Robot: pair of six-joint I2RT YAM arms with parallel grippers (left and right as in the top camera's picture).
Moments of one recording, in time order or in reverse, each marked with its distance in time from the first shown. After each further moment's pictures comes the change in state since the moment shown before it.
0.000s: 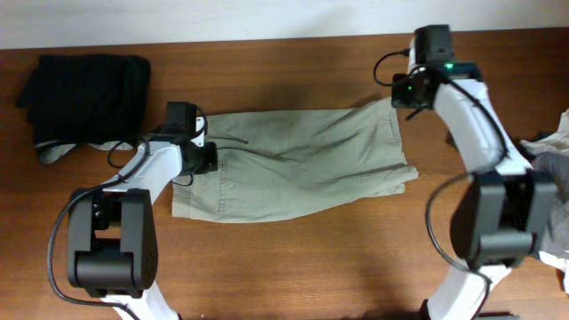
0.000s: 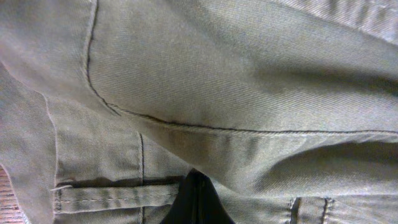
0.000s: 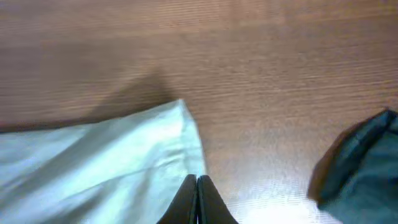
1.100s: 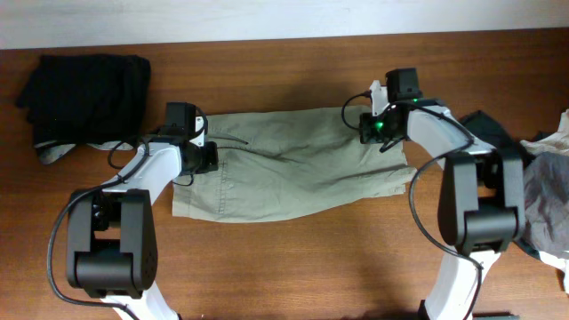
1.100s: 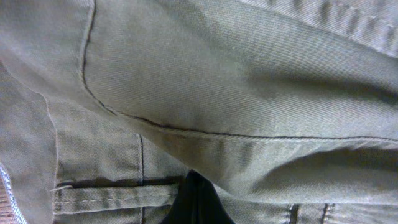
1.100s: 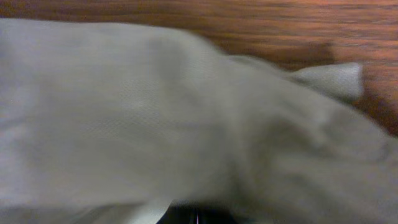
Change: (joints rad) left arm 0.002 -0.003 -0.010 0.026 0.019 0.000; right arm 0.063 0.129 -0.296 0.309 -0.221 -0.052
